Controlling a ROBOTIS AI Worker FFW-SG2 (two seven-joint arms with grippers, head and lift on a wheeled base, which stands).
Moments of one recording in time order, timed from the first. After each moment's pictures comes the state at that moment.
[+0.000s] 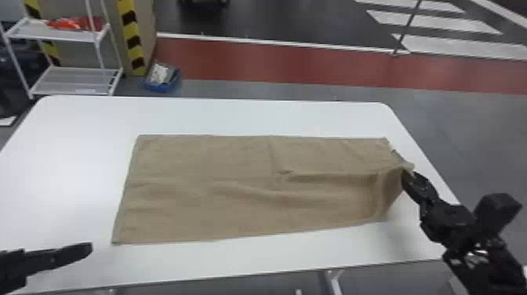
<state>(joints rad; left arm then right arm) 0.20 0.20 0.38 -2.08 0.21 1.32 -0.62 0.24 -0.28 -0.36 -1.55 -0.25 -0.07 0.40</state>
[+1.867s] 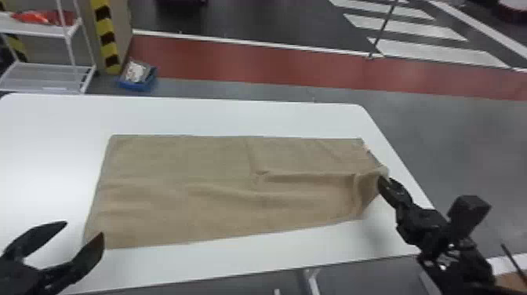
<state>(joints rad) 0.48 0.18 0.13 -1.97 0.10 0.27 -0.45 0.26 -0.28 -0.38 -1.57 -0.31 -0.01 0.41</state>
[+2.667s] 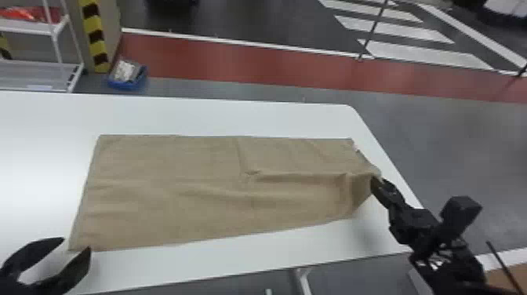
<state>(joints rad) 0.49 0.20 0.11 -1.96 0.01 0.32 -0.44 0.27 -0.28 -0.39 -1.58 -0.32 -0.01 0.43</state>
